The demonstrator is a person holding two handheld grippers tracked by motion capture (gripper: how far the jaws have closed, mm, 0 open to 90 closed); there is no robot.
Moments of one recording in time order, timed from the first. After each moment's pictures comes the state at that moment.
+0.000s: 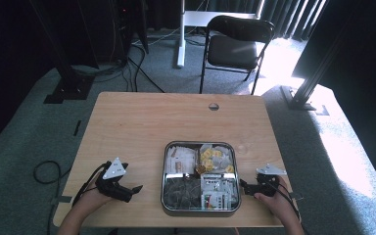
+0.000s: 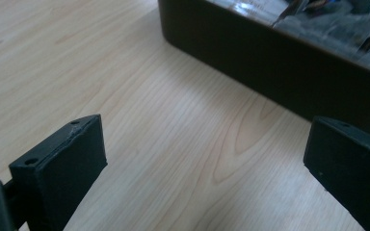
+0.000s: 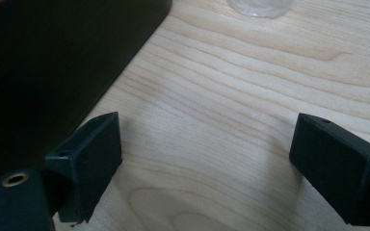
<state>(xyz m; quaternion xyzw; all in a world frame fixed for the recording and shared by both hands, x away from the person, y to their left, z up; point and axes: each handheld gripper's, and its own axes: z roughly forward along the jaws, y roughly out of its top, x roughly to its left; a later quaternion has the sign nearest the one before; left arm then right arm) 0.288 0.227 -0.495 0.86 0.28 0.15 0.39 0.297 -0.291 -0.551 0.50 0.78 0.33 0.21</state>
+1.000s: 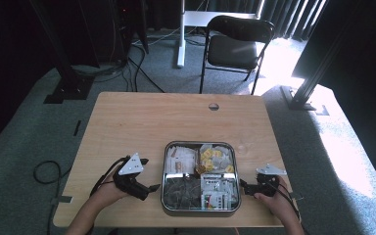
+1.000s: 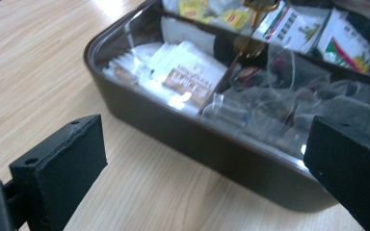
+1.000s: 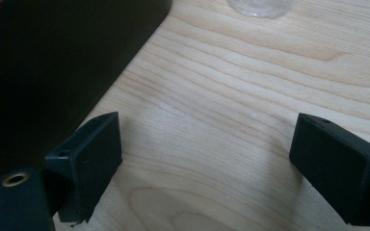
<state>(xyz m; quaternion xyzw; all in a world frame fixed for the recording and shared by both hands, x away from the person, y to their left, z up) 0.295 0.175 -0.470 0.87 0.21 0.12 0.43 0.297 -0.291 -0.551 0.50 0.78 0.33 0.21</state>
